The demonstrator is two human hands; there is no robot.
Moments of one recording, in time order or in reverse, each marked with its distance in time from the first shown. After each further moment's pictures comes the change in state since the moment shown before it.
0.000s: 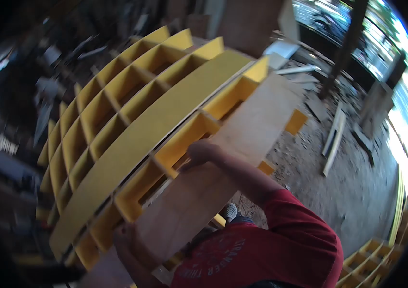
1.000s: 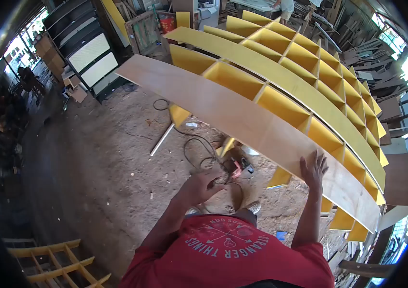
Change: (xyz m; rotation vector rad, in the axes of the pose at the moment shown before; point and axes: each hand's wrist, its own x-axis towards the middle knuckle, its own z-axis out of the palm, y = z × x) left_hand -0.453 -0.200 -0.002 -0.534 0.364 0.055; right_hand -0.095 -0.343 0.210 -0.302 0.277 -0.026
